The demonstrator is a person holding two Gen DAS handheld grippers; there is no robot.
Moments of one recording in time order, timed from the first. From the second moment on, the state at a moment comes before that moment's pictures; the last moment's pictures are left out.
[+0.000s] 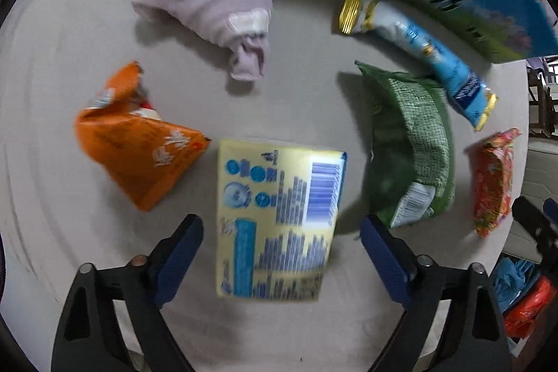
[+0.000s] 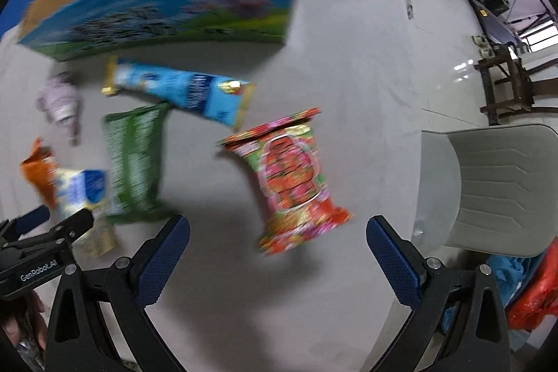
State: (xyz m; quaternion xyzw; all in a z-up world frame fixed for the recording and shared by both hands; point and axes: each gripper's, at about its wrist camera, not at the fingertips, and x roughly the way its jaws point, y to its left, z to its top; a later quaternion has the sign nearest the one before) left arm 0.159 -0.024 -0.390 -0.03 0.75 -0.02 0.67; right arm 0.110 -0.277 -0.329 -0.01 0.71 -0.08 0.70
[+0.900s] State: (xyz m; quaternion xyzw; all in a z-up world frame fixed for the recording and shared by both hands) left arm 0.097 -0.050 -0.293 0.00 0.70 0.02 0.71; right arm 0.083 -0.300 -0.374 0.10 0.74 -0.04 0.66
